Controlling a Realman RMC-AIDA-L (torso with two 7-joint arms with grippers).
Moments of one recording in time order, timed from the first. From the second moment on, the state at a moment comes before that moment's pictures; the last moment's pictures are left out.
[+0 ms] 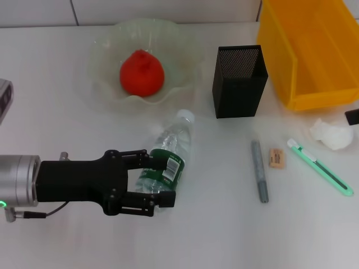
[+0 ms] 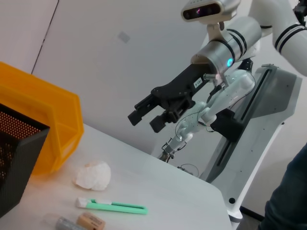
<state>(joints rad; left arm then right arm) -0.41 -2.00 1.16 0.59 1.64 1.73 -1.41 0.53 2.06 -0.61 -1.52 -2.50 -1.95 2.21</state>
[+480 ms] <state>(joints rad) -0.42 -2.03 1.17 0.58 1.69 1.69 -1.41 0.49 2.08 -0.87 -1.40 -2.69 -1.64 2.35</state>
